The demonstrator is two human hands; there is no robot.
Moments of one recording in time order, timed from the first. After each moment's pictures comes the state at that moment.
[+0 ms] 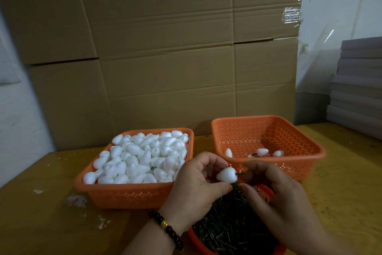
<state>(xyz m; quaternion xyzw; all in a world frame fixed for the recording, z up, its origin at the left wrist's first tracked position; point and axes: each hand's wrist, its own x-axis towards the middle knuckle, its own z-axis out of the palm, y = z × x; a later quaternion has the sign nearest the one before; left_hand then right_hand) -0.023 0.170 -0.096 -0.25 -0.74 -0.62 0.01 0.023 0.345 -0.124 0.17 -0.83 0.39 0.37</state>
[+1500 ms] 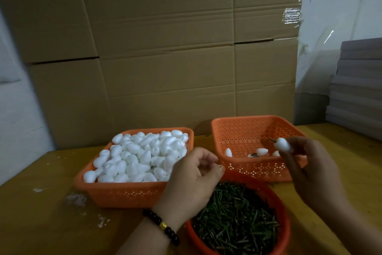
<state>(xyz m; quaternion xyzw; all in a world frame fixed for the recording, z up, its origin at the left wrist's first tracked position) -0.021 0.163 -0.085 -0.20 -0.82 -0.53 0.08 -0.008 0.409 -0.121 0.00 -0.84 0.30 0.44</state>
